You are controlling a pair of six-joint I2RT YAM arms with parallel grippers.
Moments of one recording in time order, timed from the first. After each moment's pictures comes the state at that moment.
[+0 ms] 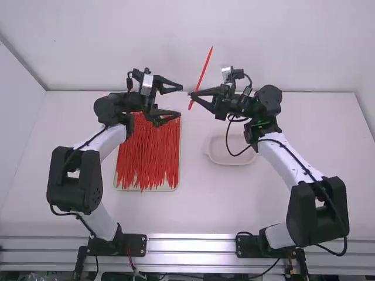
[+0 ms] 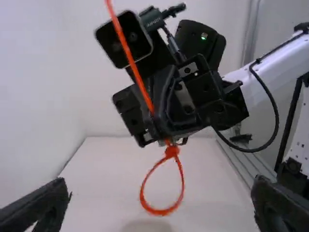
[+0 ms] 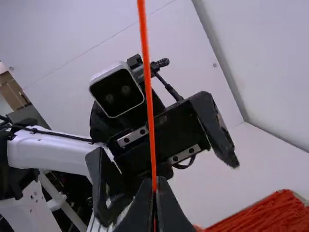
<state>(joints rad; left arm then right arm) -0.06 1.77 1.15 1.49 1.42 -0.84 0.24 1.57 1.08 0.83 -1.16 0.78</state>
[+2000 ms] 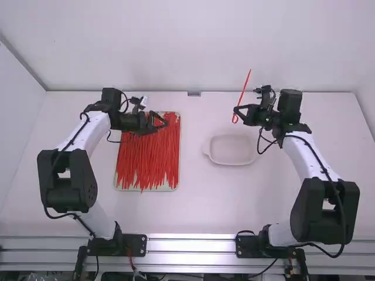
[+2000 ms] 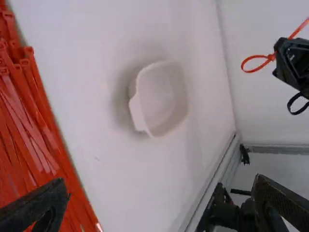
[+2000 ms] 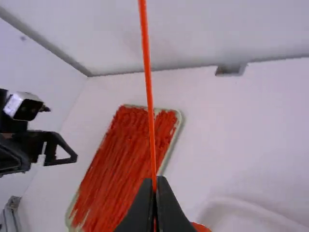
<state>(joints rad) 0.07 1.77 1.33 -0.78 1.03 0.01 -0.03 1.57 1.08 -0.16 -0.83 0.19</state>
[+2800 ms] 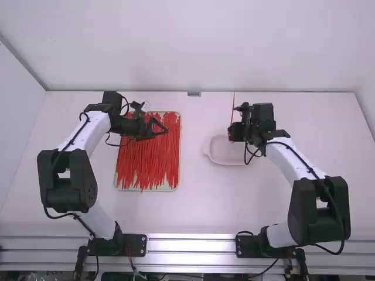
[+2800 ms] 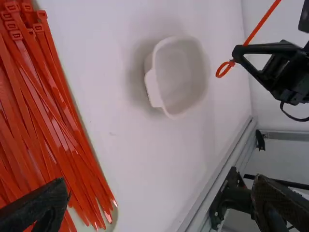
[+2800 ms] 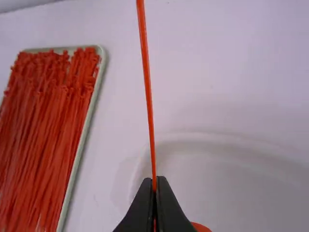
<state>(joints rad) 0.07 1.77 1.33 -0.89 0.96 0.11 0.14 1.57 0.98 -0.28 -0.39 0.15</state>
